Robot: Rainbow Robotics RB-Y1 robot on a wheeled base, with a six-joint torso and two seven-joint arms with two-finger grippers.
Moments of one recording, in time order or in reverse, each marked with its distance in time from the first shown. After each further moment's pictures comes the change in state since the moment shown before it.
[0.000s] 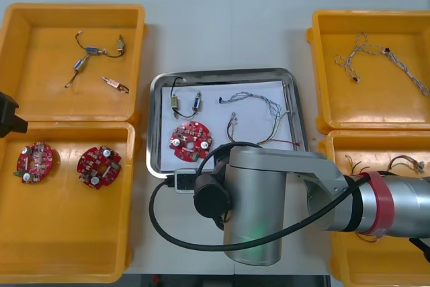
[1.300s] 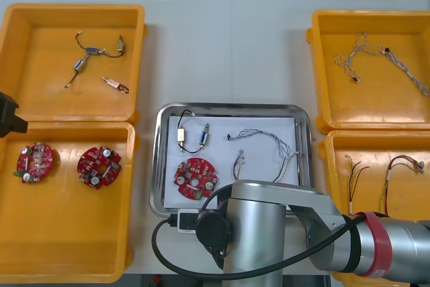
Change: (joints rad) right arm 0.194 0.047 -0.002 -0.020 -0.017 0.052 0.001; left arm 0.000 0.000 0.000 0.000 0.000 0.000 0.000
